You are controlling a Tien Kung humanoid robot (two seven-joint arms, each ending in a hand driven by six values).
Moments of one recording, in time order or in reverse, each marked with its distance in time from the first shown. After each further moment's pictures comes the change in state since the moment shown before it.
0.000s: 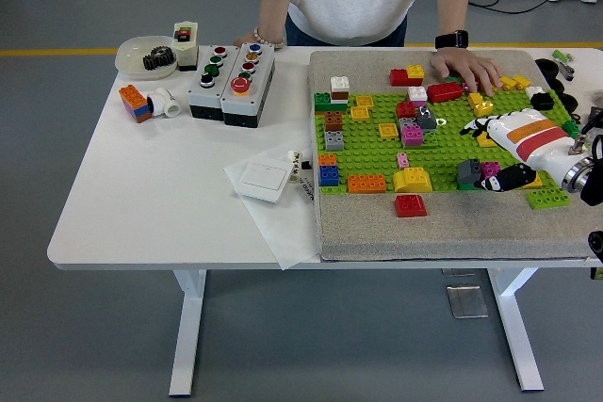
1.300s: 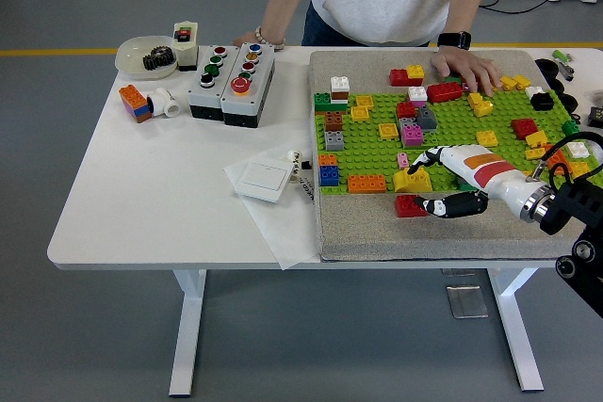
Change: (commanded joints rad) left arm 0.010 0.003 -0.018 -0.001 0.035 0.000 0.014; right arm -0.033 0.020 -0.152 0.078 0.355 0.068 -0.029
